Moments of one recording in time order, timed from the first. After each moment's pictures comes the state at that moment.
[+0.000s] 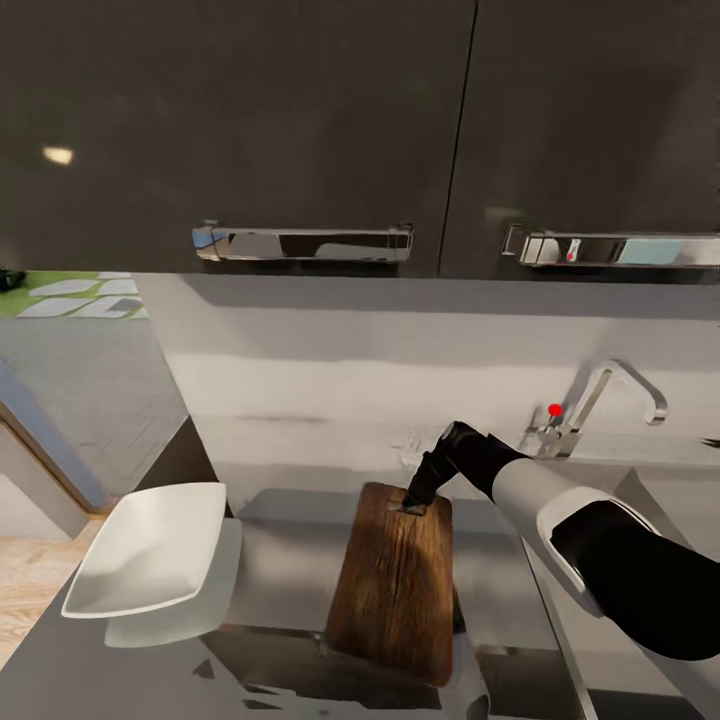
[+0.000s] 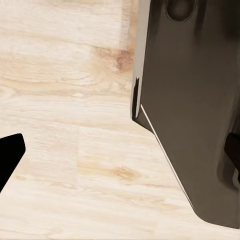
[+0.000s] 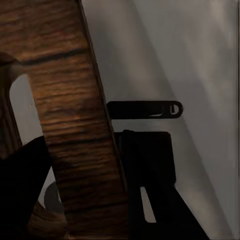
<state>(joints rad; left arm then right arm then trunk) 0.01 0.09 0.02 0.01 0.07 -0.25 -0.01 -1.22 0.07 0.55 -0.16 0.45 0.34 0.85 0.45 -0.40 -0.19</state>
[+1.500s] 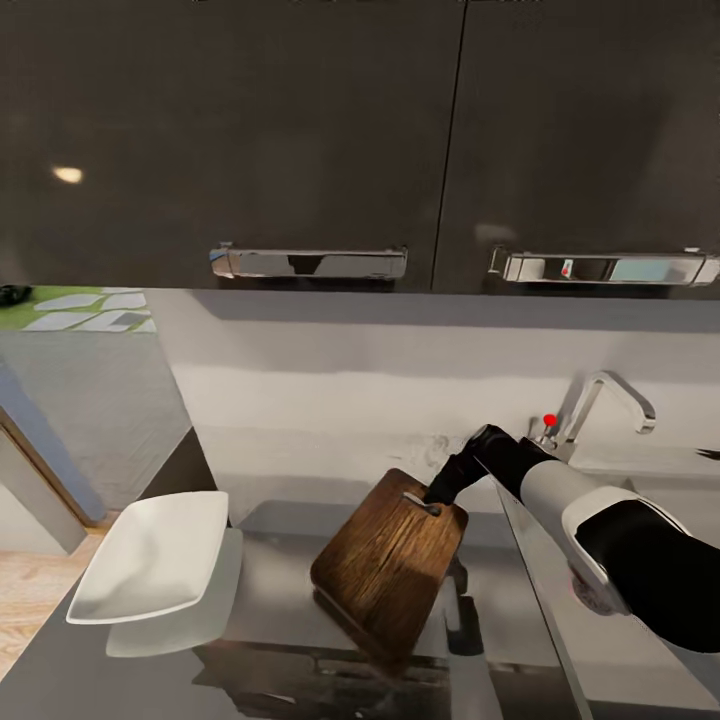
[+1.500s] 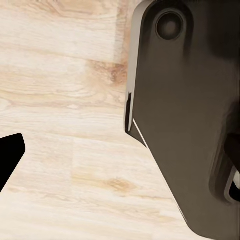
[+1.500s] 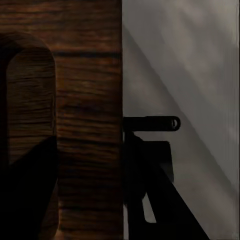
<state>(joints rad) 0.01 0.08 0.02 0.01 0.07 -0.25 -0.01 -1.22 -0.02 0.55 -0.12 0.29 0.34 0.84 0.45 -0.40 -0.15</state>
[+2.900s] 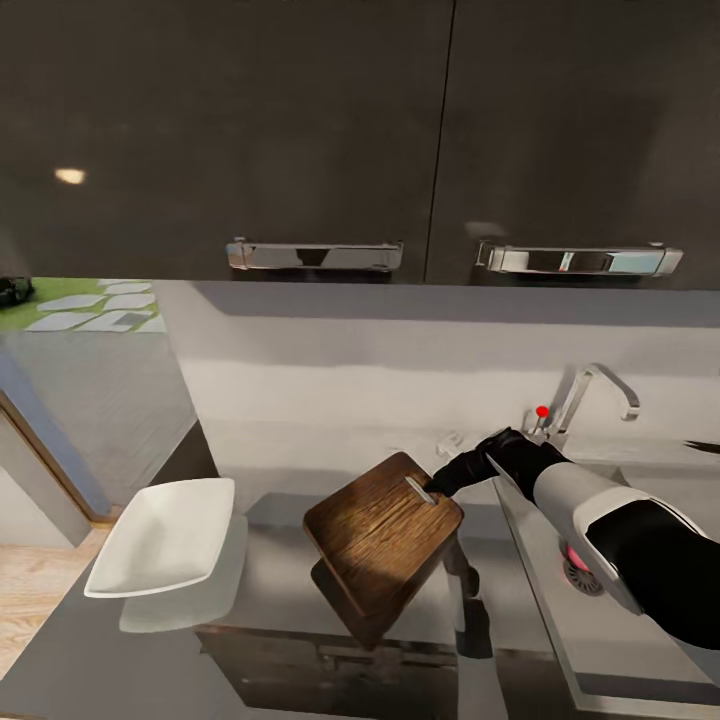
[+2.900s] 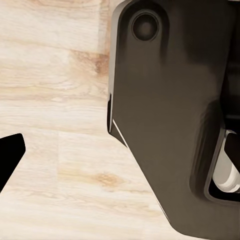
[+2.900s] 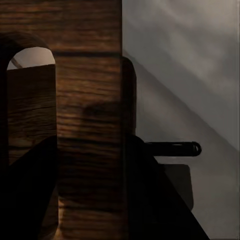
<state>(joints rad) 0.01 0.04 0.01 0.00 0.06 -0.25 -0.01 -1.22 -0.06 0.54 -0.09 0.03 0.34 0.78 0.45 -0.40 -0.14</state>
